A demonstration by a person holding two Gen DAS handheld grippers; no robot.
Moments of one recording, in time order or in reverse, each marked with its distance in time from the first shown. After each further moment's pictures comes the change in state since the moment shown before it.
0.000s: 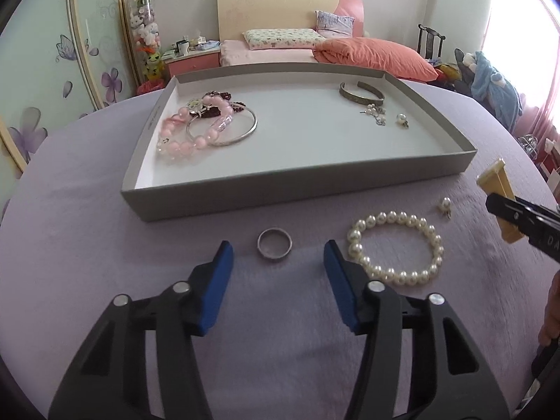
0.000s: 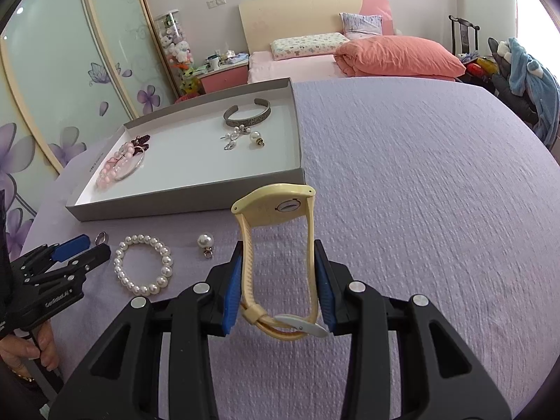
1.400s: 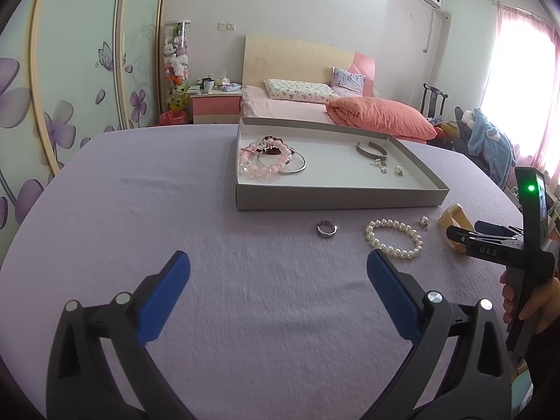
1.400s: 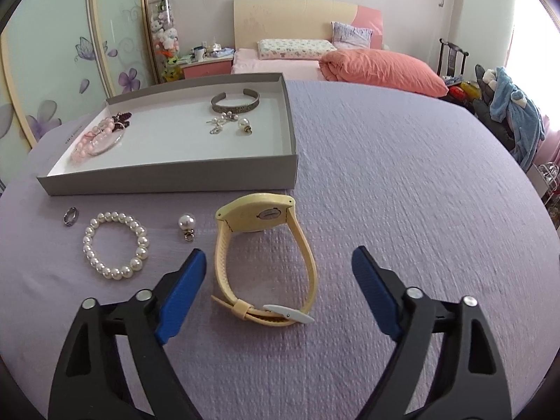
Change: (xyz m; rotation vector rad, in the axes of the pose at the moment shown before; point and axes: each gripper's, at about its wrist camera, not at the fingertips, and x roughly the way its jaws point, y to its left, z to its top) left arm -0.100 0.054 -0.053 -0.109 -0.229 -0.015; right arm 0.008 0.012 -0.013 -0.084 0.004 -0.154
